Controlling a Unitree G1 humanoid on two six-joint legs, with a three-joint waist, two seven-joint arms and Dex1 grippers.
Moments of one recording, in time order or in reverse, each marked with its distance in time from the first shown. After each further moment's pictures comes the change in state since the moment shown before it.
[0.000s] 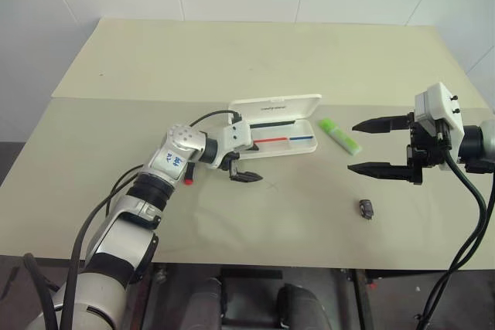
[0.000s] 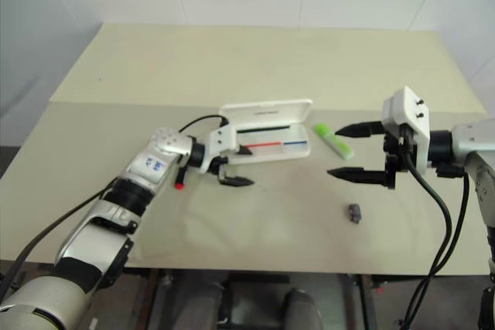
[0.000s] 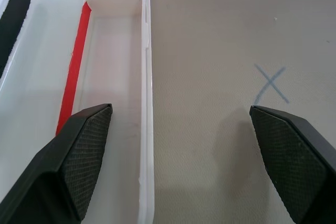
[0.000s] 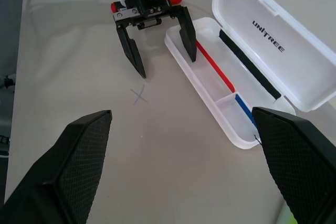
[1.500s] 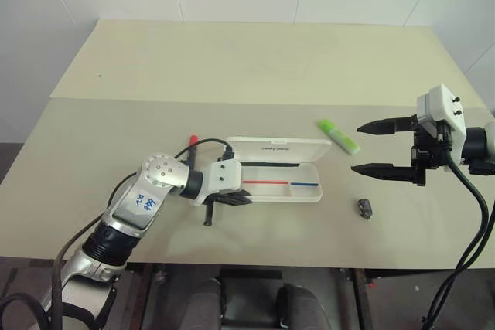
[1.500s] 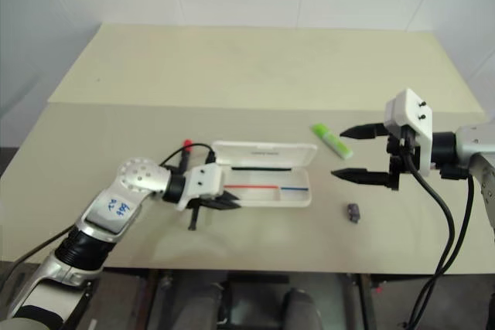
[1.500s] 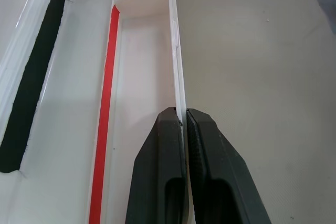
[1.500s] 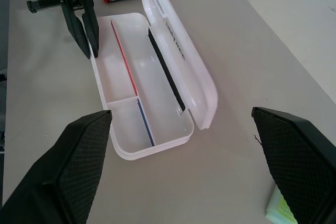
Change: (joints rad) left arm 0.389 0.228 -0.002 -0.806 -0.042 0.319 -0.035; right arm 0.023 -0.036 0.000 -0.008 0.006 0.000 -0.020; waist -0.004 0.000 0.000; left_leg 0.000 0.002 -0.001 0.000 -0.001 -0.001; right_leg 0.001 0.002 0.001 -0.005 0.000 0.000
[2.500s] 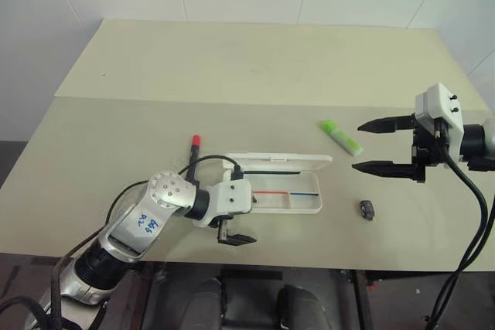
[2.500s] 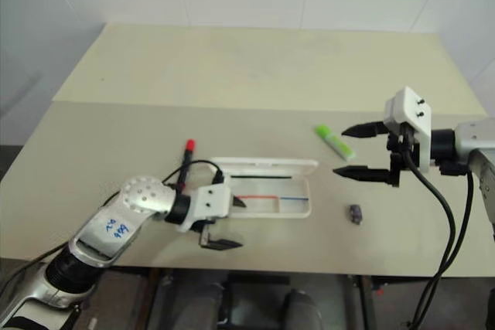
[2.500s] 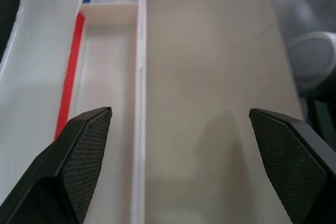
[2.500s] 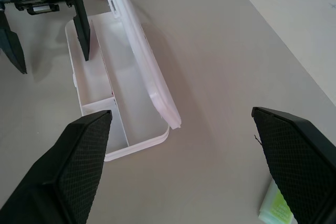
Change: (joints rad) left arm 0.077 0.040 -0.059 -0.242 -0.051 0.230 0.064; right arm -0.053 -0.005 0.048 0.072 -0.028 -0.031 0.020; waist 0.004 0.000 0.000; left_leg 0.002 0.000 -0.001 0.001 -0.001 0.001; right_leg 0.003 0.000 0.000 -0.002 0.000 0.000
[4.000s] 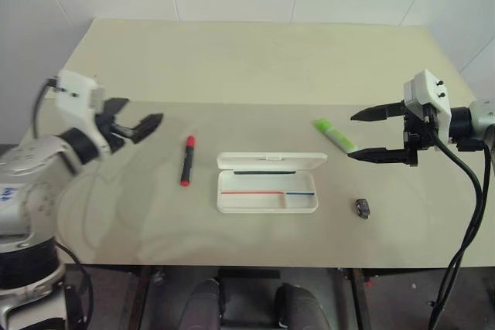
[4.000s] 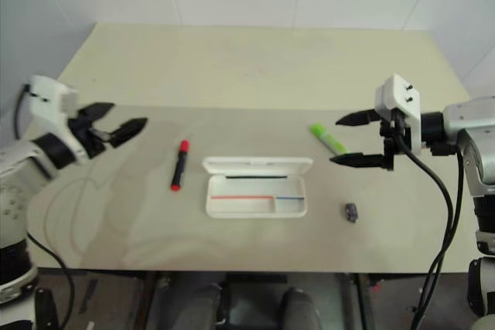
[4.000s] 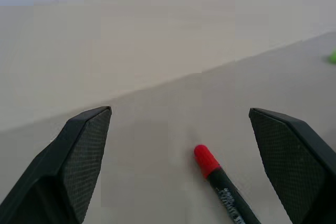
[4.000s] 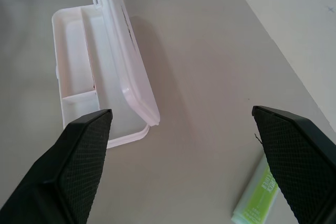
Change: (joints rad) left arm -0.007 0.018 0.765 0.089 -0.409 0.323 0.662; right arm -0.190 0.061 0.116 0.202 -0.112 -0.113 0.106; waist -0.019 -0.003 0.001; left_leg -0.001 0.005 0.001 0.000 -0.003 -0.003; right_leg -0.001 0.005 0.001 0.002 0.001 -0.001
